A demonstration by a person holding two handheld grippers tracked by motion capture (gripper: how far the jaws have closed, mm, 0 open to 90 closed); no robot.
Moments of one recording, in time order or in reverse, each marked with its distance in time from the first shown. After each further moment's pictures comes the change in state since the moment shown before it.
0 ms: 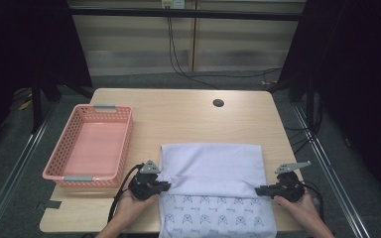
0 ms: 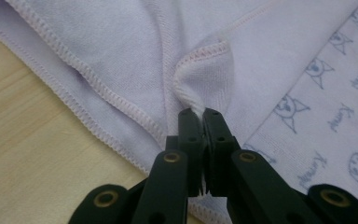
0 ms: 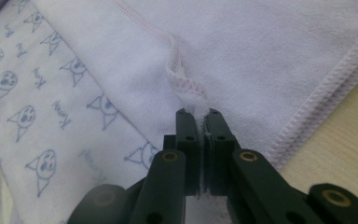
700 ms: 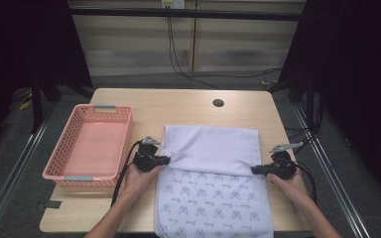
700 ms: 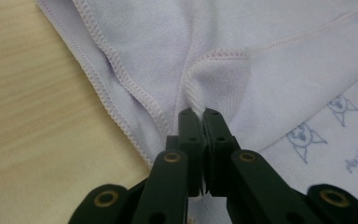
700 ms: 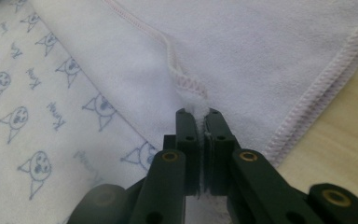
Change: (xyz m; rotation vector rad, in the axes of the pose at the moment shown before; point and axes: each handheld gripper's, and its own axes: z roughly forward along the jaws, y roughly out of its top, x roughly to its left) left arm 0.063 0.046 0.033 -0.054 0.070 -0.142; right arm -0.042 0.044 0.023 -0.046 -0.056 0.020
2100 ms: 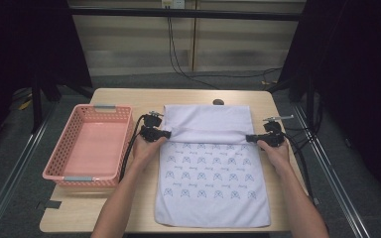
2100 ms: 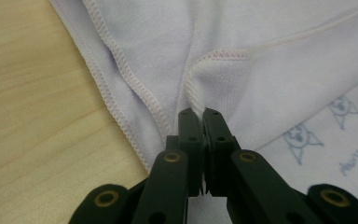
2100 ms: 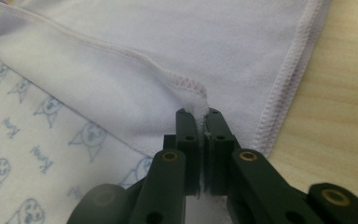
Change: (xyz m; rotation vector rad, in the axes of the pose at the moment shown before) left arm 0.048 0.068 0.035 0.004 0.084 -0.045; right arm -0.066 0.072 0.043 -0.130 -0.109 0.123
